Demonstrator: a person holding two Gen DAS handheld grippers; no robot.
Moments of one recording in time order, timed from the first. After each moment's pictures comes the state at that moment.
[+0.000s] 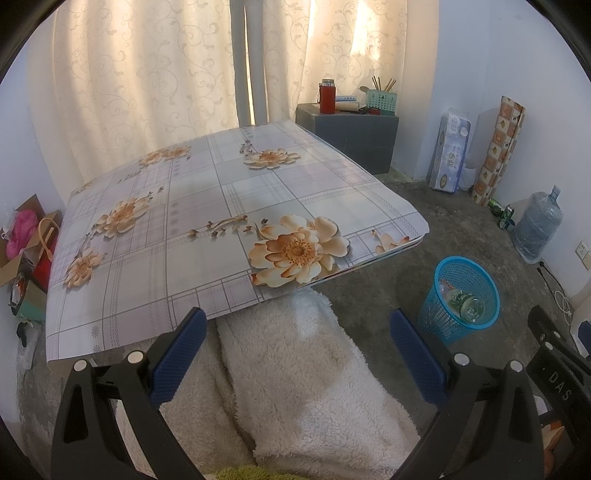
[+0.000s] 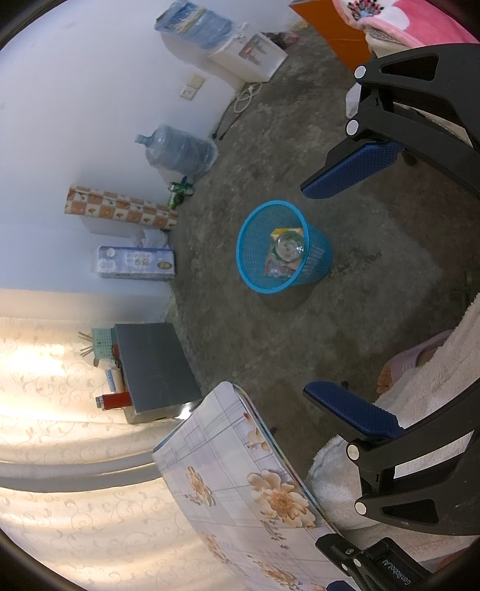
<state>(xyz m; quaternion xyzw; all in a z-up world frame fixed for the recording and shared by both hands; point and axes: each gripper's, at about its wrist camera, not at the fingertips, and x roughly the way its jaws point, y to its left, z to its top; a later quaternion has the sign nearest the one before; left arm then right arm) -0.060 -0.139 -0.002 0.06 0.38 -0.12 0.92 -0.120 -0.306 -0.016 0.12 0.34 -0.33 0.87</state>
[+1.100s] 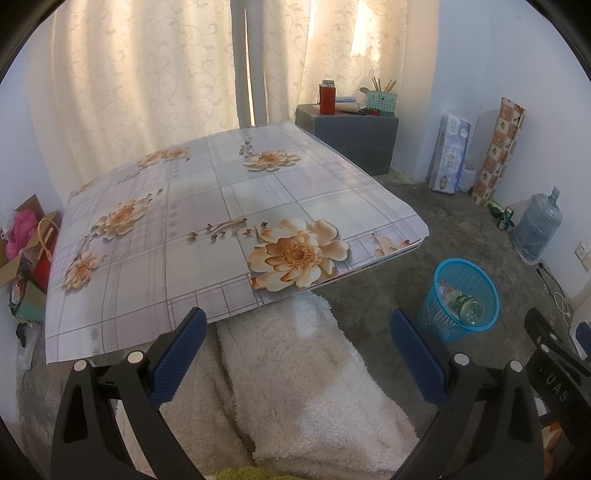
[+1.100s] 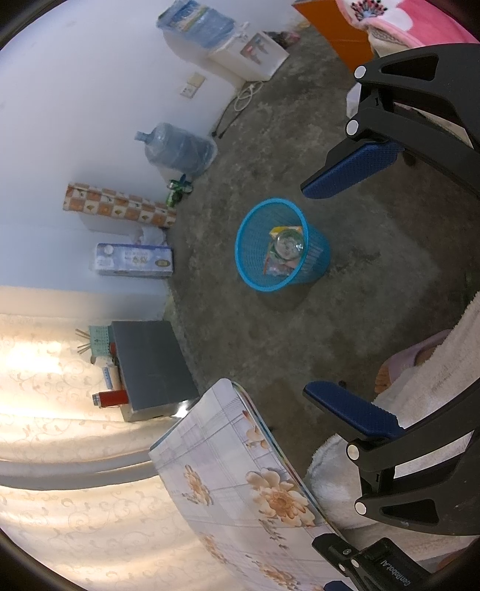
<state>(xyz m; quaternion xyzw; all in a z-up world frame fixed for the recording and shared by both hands) -0.060 -0.141 0.000 0.06 0.38 -0.12 0.92 -0.124 -0.303 -0.018 0.12 0.34 -0.33 0.87</state>
